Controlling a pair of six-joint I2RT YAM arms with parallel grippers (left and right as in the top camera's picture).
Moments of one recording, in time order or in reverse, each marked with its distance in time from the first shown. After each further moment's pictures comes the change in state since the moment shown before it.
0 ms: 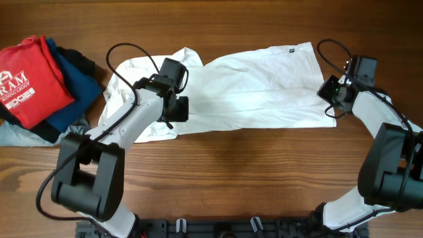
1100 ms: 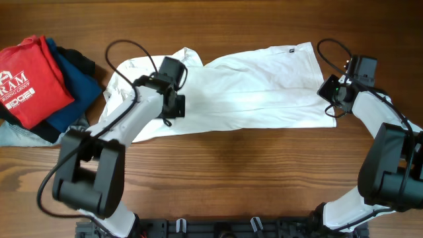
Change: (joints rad) left arm 0.017 0.004 0.027 0.011 -0.097 0.015; right arm 0.000 0.000 0.000 0.020 0.000 -0.002
